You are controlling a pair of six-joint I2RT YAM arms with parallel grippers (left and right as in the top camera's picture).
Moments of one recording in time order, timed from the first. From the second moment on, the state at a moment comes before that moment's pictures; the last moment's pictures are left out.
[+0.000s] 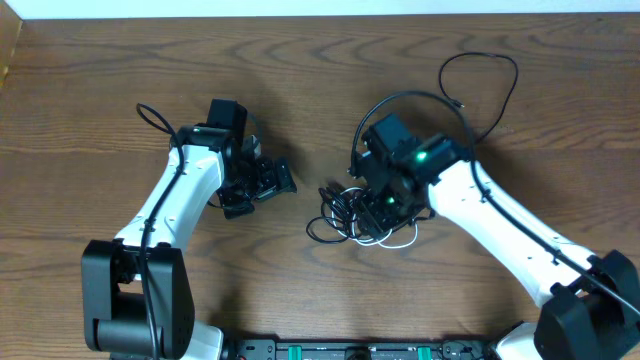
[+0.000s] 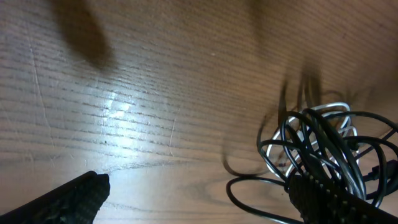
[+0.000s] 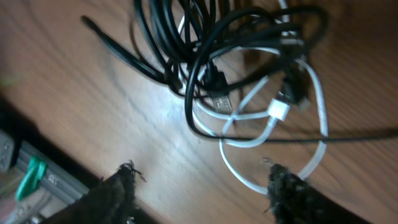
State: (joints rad) left arm -0.13 1.67 1.12 -0.96 0.36 -0.46; right arm 0.62 1.65 1.25 -1.05 -0.25 0.06
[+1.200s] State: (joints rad) left arm -0.13 1.67 1.12 -0.96 0.36 -0.46; right arm 0.73 1.65 1.05 -0.74 -0.10 0.12
